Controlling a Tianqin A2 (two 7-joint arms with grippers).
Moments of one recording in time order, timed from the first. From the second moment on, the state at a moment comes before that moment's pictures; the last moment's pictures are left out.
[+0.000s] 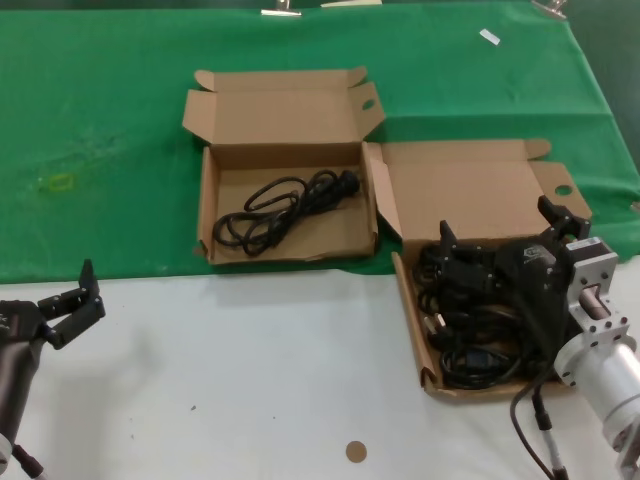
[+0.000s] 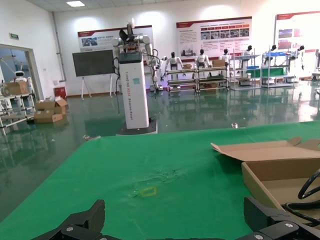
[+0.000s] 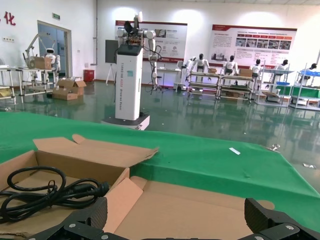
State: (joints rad) left arm 0.00 -0.30 1.60 -1.60 -1.80 0.00 0.00; right arm 0.05 0.29 -1.62 1.55 1.78 -0.03 -0.01
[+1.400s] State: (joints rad) left arm 0.00 -0.30 1.60 -1.60 -1.80 0.00 0.00; right arm 0.05 0.29 -1.62 1.55 1.78 -0.03 -0.01
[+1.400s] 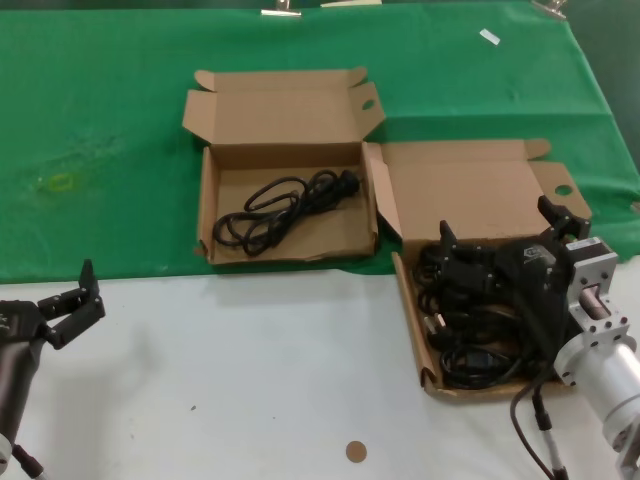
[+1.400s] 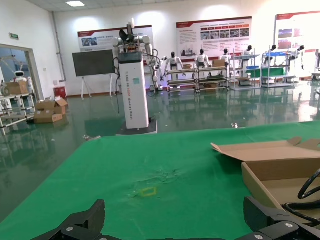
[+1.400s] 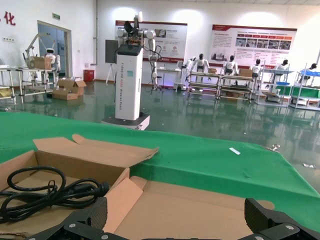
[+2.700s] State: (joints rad) left arm 0.00 -0.30 1.60 -1.60 -1.80 0.00 0.00; right arm 0.05 0.29 -1.62 1.55 1.78 -0.03 -0.01
